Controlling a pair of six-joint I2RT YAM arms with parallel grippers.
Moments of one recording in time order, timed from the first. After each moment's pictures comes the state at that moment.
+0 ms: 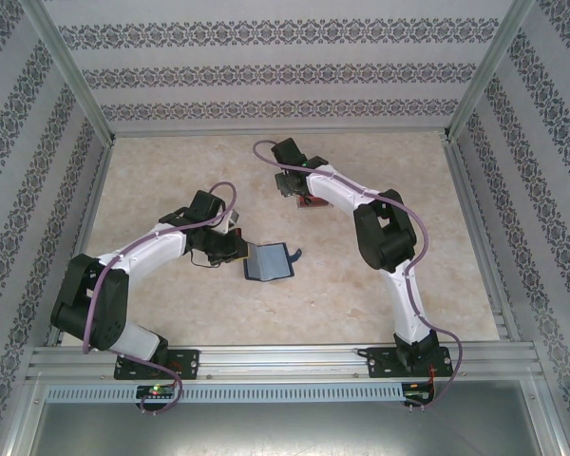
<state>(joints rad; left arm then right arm) -0.36 1.49 0.88 -0.52 0.54 -0.59 0.55 2.27 1.86 -0.60 0.23 0.24</state>
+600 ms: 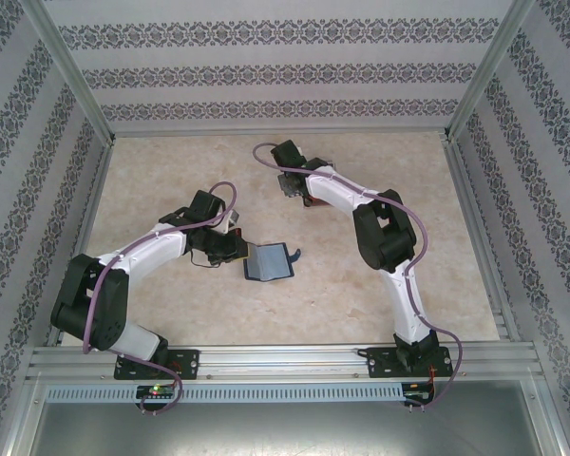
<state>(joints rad) -0.36 1.49 0.88 -0.52 0.55 -0.59 0.55 2.27 1.84 -0.60 0.34 0.23</state>
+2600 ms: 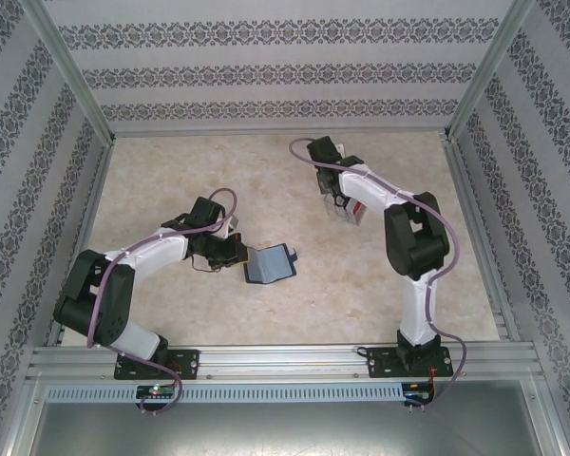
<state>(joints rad) -0.35 1.52 0.81 -0.42 0.55 -0.61 0.41 2.01 1.55 -0.62 0.49 0.23</state>
